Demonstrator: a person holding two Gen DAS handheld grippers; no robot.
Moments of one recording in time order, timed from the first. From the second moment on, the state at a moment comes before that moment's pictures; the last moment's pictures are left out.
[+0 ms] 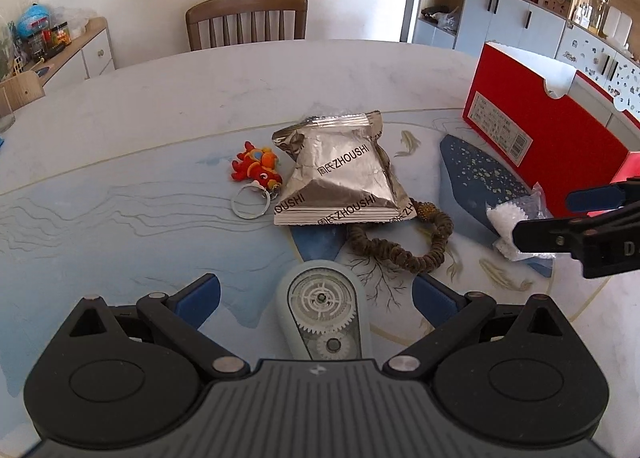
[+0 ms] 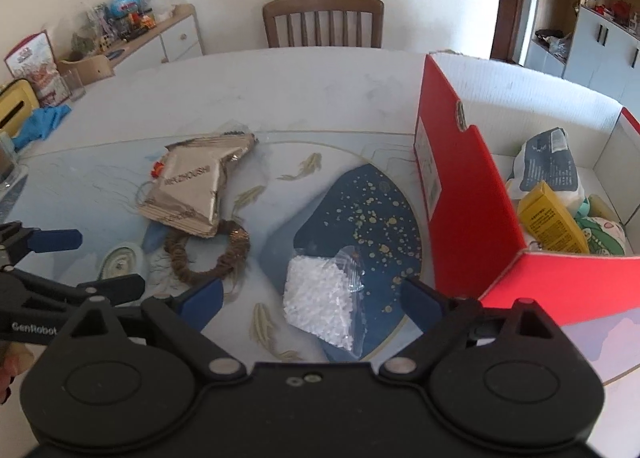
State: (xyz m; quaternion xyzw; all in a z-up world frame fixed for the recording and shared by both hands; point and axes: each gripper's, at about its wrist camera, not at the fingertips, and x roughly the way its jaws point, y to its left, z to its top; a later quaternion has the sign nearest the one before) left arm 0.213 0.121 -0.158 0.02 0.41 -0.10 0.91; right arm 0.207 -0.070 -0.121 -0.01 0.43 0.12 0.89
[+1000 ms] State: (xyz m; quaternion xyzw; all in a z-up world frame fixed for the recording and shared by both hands) left arm 0.218 0.113 -0.164 0.03 0.43 -0.10 0.90; right arm 0.224 -0.063 -0.148 -0.02 0.47 0.10 0.88
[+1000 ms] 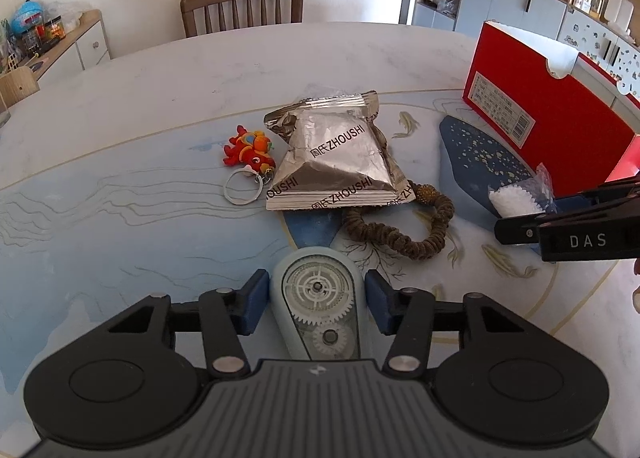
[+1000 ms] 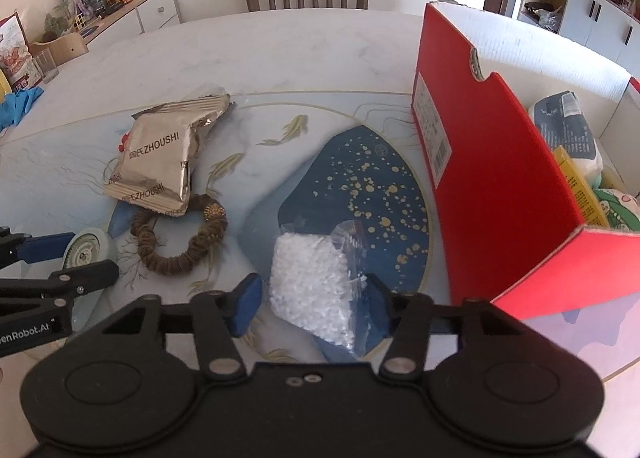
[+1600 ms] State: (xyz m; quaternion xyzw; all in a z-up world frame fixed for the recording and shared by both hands) left arm 0.217 0.096 -0.143 0.03 0.44 -0.11 0.89; right arm 0.200 -0.073 -0.117 -0.01 0.46 0.15 0.87
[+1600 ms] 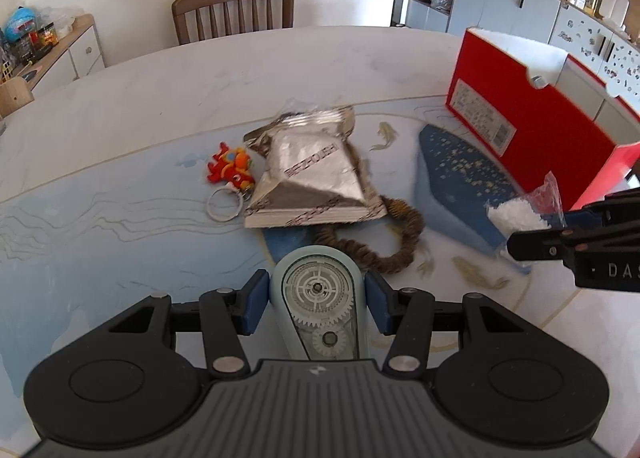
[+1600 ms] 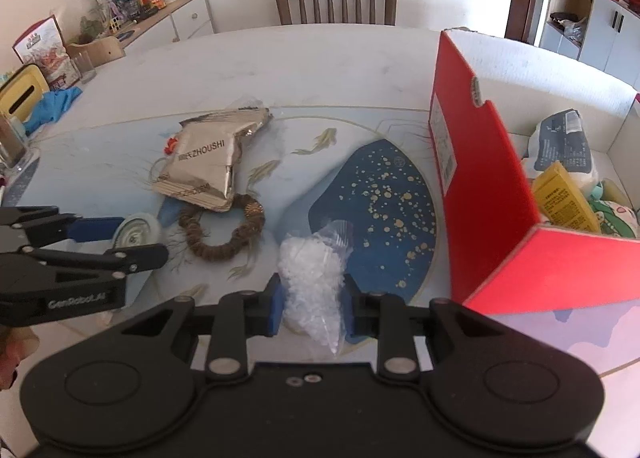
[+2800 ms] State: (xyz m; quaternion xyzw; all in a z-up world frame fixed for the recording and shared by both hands) left arm 0.244 -0.071 -0.012 0.06 0.37 -0.20 0.91; right arm 0.213 -0.248 -0.010 0.05 0.36 0.12 0.92
